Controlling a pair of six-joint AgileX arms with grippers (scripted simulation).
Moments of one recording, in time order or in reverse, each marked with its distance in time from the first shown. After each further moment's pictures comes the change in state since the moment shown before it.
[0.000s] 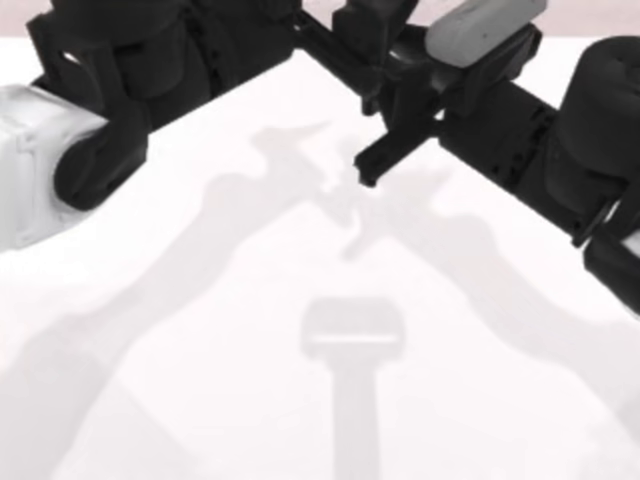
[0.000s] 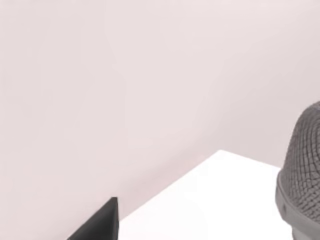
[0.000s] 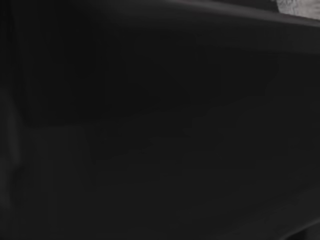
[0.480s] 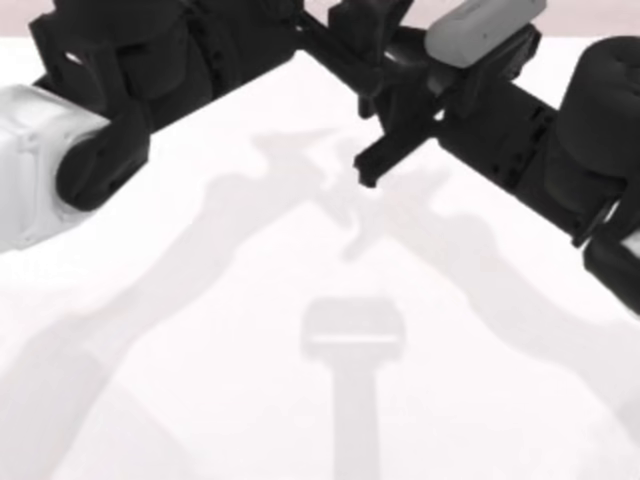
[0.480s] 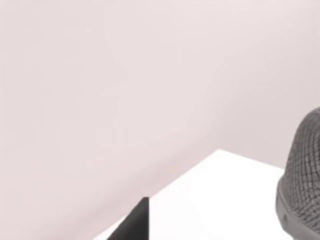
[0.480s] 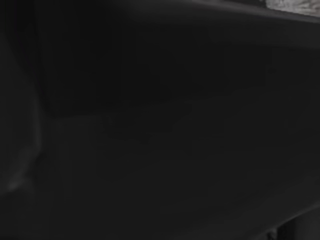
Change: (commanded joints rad) left arm 0.000 0.000 0.000 0.000 0.000 0.000; right arm 0.000 0.000 0.000 0.000 0.000 0.000
